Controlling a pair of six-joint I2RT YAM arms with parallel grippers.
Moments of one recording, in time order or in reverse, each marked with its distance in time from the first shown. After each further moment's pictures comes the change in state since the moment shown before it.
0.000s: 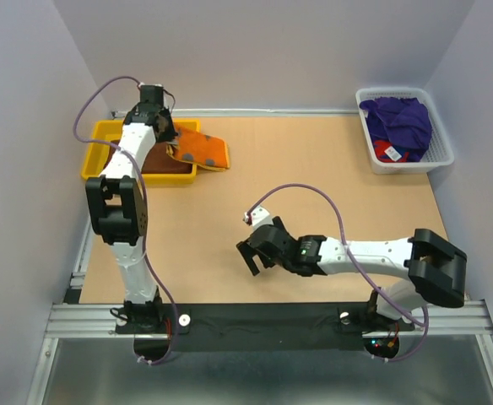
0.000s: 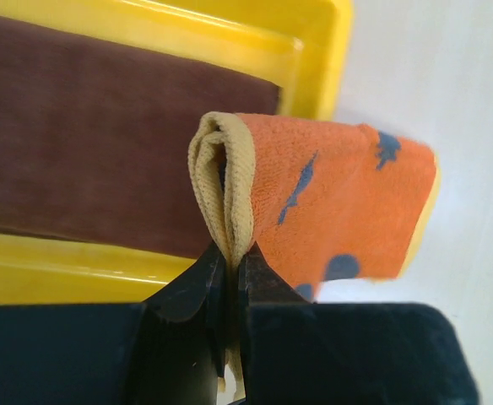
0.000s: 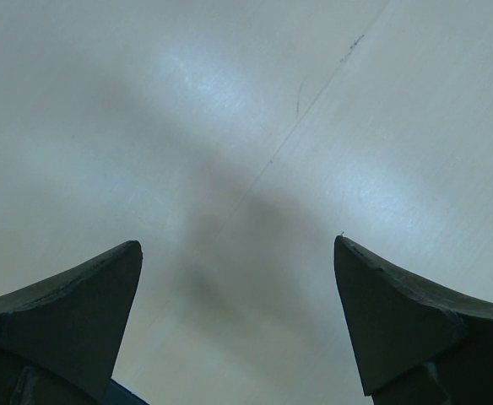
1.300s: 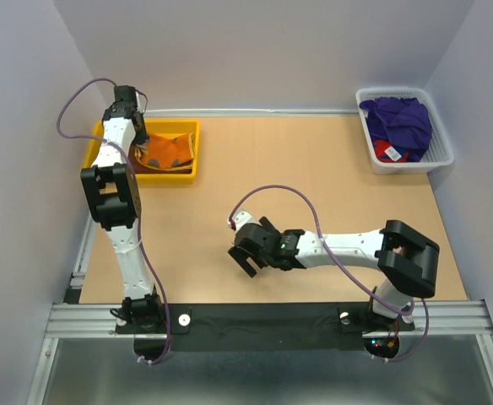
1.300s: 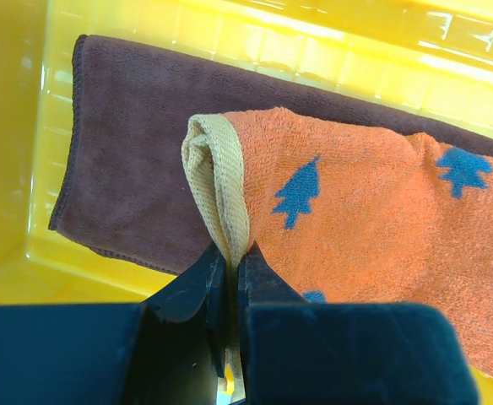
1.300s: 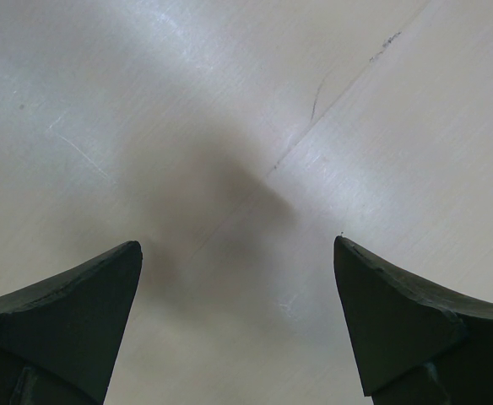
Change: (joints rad) left arm 0.206 0.235 0.264 -0.123 -0.087 0.237; right arm -0.001 0.192 0.156 -0.143 -0.014 -0.135
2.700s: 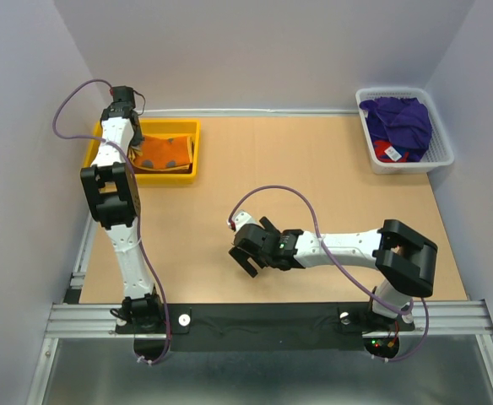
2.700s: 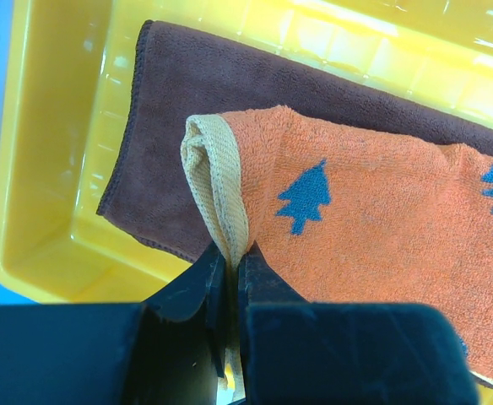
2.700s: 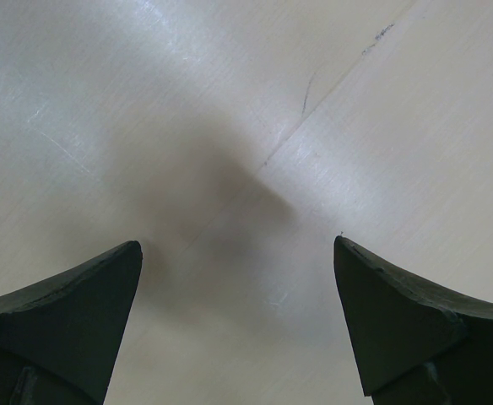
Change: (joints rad) left arm 0.014 0.028 0.031 -0.031 -0.110 0.000; right arm 0.000 0.016 0.006 -0.020 0.019 -0.013
